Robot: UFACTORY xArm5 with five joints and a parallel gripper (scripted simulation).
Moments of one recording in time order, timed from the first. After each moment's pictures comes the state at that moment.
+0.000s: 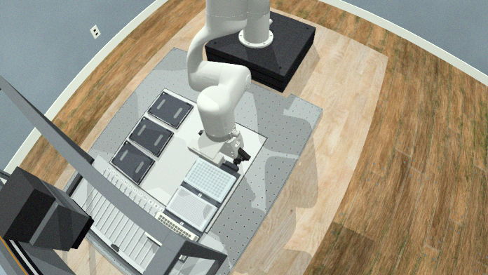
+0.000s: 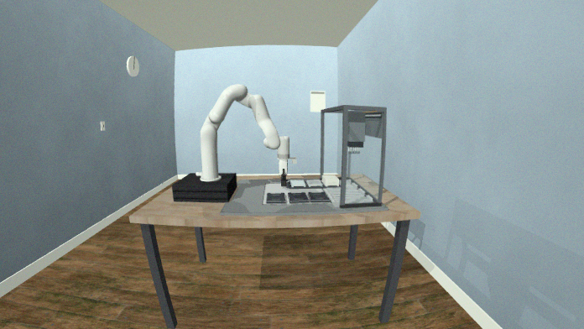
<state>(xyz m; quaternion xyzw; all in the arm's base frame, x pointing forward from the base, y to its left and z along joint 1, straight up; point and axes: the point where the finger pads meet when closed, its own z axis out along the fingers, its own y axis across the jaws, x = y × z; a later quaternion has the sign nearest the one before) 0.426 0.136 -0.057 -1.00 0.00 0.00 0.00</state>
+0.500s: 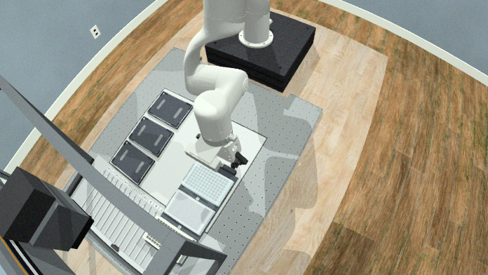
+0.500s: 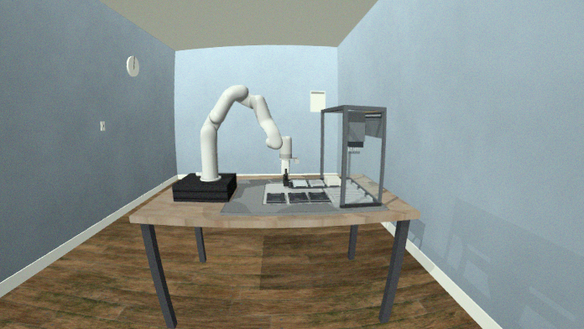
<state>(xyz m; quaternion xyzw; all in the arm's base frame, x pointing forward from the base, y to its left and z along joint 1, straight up) 0.439 0.136 -0.057 -1.00 0.00 0.00 0.00</state>
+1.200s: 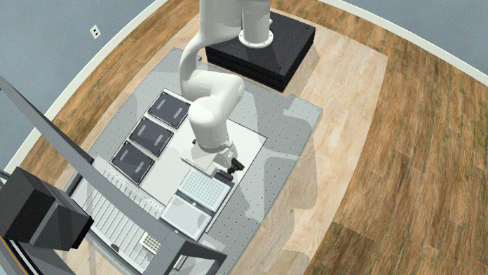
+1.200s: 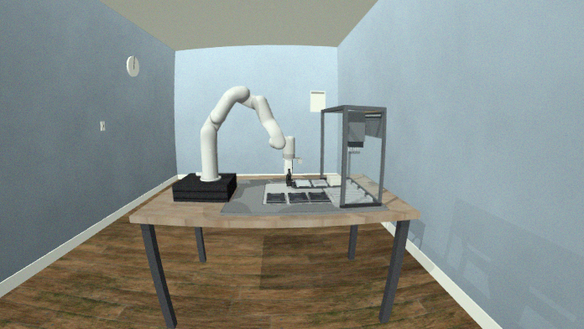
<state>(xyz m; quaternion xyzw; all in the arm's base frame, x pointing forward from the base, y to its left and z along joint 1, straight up) 0.458 0.136 -0.057 -1.00 0.00 0.00 0.00</state>
